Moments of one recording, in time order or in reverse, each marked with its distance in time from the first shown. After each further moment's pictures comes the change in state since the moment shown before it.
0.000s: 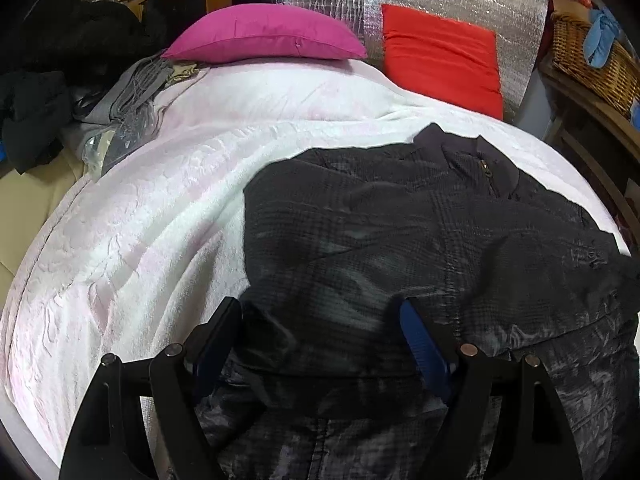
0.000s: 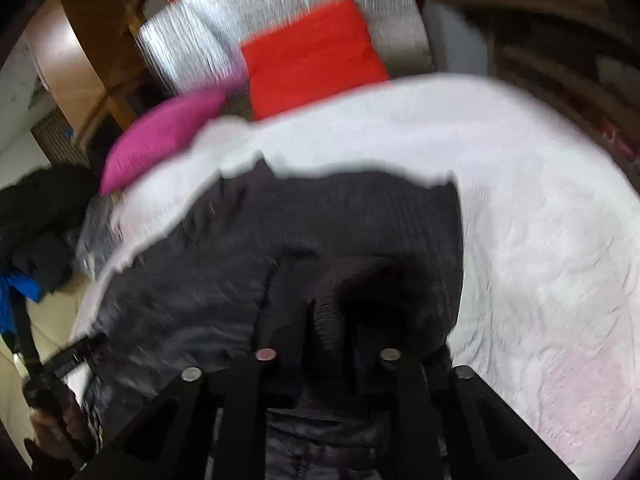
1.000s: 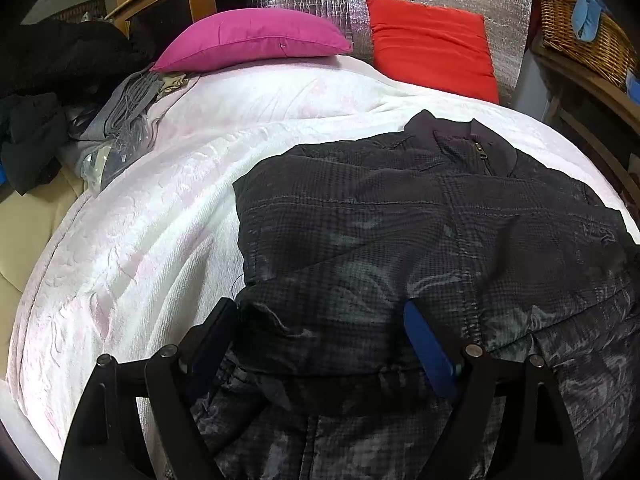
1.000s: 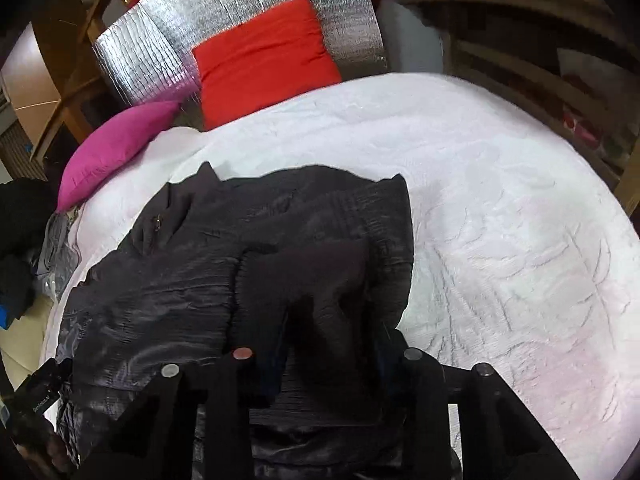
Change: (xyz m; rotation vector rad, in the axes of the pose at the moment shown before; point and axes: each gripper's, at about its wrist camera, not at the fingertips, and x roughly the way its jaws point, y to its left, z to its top) left arm 0.009 -0.022 -0.006 0.075 0.006 0.039; right arm 0.021 -0.017 0.001 0.058 0.045 -0.170
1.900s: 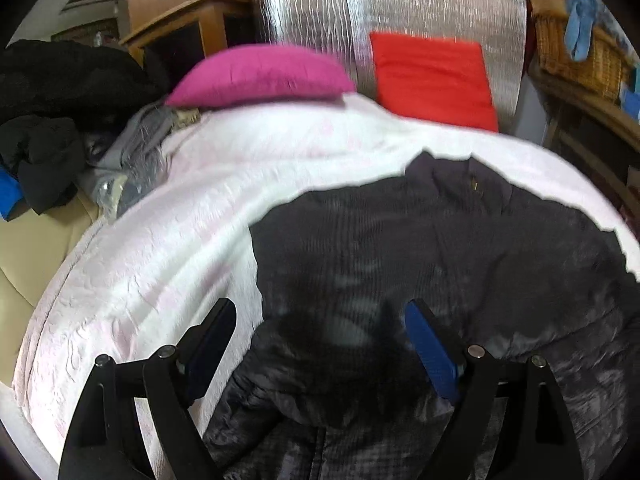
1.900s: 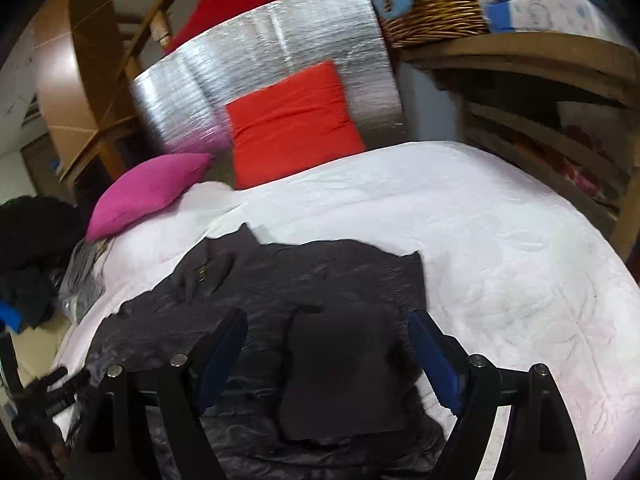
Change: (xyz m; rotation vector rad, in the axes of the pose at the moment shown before) left arm -0.030 0.006 0.007 -0.010 -0.147 0.013; right arm -0.048 0.022 0.005 -0.050 -0.211 0.076
